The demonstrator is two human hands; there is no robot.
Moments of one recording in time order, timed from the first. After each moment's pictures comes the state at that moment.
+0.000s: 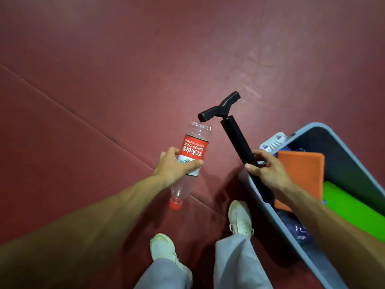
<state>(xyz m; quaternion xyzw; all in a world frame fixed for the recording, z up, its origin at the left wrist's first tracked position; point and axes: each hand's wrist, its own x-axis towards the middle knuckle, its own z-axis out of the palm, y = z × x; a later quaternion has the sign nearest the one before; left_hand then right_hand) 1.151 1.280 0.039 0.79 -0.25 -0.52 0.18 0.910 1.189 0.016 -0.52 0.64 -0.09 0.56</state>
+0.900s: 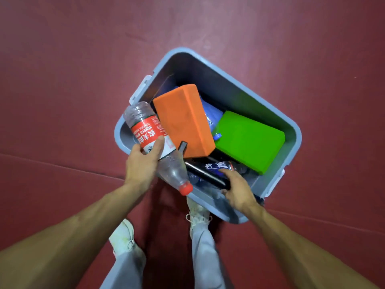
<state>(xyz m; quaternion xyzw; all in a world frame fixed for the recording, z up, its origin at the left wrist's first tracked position) 0.780 1.240 -0.017 0.83 -0.23 -0.47 0.21 0.545 1.292 -0.089 -0.55 0.67 0.07 0.49</state>
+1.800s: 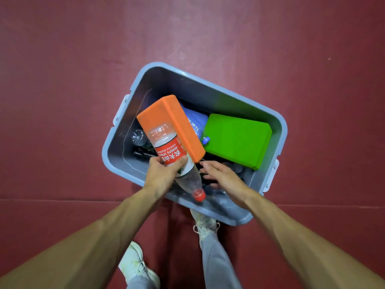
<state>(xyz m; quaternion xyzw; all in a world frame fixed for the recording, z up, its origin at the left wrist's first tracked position) 0.728 1.234 -0.037 0.76 -0.25 -0.58 0.16 0.555 1.267 -0.067 -0.25 0.62 -0.16 0.73</state>
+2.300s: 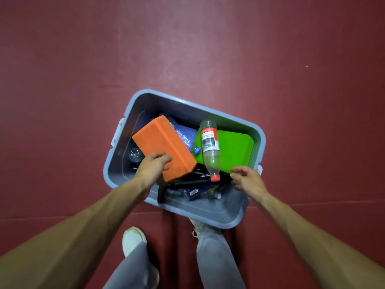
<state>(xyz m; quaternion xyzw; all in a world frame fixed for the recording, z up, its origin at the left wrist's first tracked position) 0.713 1.179 0.016 0.74 -0.29 -0.61 0.07 0.466 1.269 -0.058 -0.23 0.77 -0.16 0.58</state>
